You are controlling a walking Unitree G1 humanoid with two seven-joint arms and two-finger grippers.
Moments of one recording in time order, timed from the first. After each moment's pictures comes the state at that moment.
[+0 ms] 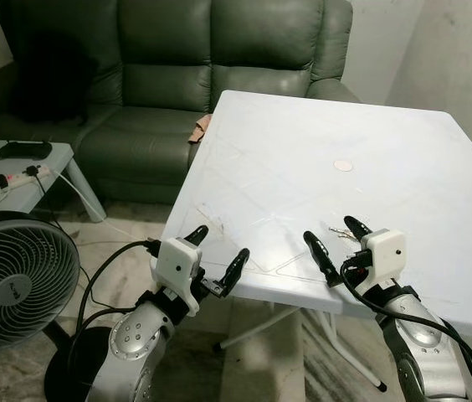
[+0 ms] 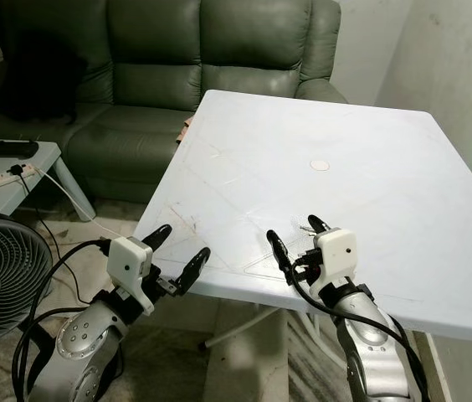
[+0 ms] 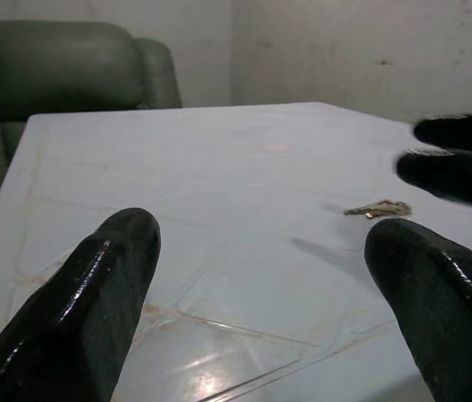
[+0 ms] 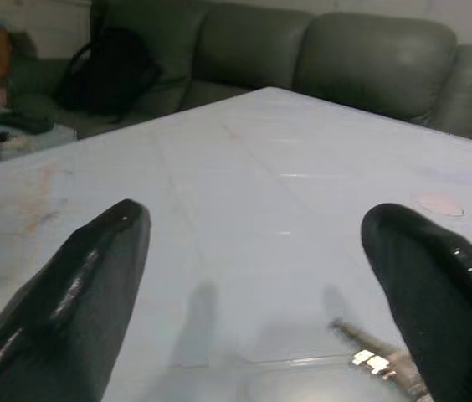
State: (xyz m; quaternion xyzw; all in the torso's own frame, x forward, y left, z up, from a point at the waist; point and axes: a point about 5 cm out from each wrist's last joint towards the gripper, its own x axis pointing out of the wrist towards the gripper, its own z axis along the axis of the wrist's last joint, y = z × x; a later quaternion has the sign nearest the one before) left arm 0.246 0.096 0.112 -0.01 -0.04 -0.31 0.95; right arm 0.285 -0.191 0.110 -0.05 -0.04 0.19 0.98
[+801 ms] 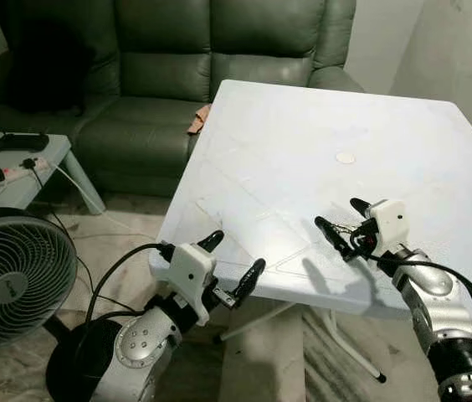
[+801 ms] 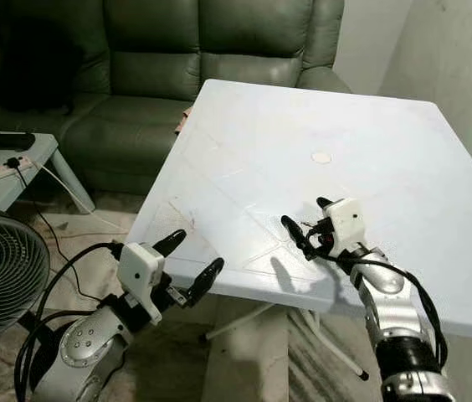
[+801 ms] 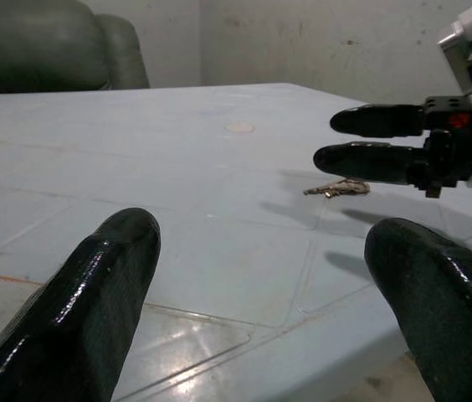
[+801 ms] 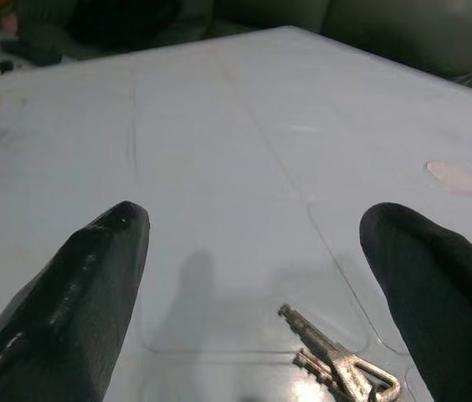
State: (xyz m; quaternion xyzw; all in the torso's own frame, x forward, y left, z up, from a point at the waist) left arm 0.232 0.085 0.116 -0.01 -0.04 -0.34 0.94; right arm 0.329 -0.222 0.113 -0.10 0.02 0.24 0.97
